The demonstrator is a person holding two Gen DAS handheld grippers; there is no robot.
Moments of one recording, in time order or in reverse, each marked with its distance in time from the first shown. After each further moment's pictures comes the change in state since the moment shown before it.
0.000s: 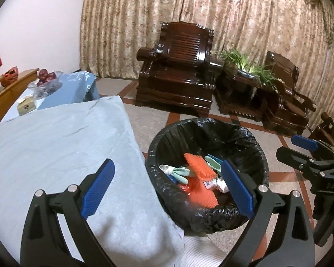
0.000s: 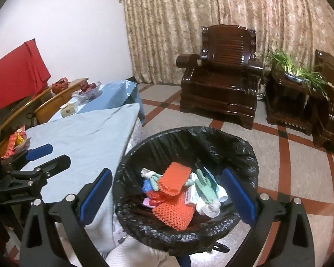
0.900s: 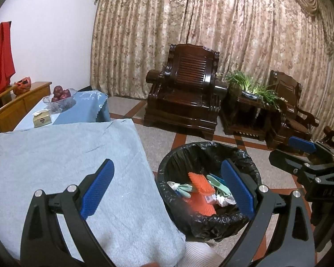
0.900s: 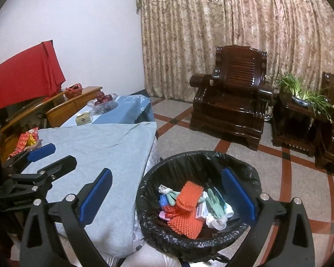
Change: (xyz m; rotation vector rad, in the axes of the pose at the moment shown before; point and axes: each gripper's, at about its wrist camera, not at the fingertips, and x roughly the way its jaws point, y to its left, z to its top) left arm -0.067 0.000 0.013 -0.023 -0.134 0.042; right arm -0.043 0.044 0.023 -0.081 -0.097 0.033
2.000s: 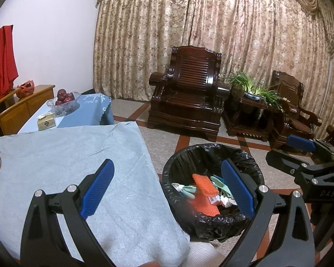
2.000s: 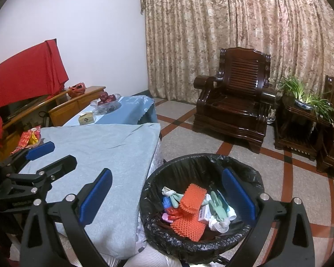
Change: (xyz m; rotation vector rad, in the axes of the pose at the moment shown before) left arm -0.003 0.004 0.002 0.004 -0.005 0.009; right arm 0.001 0.008 0.002 -0.016 -0.004 0.008
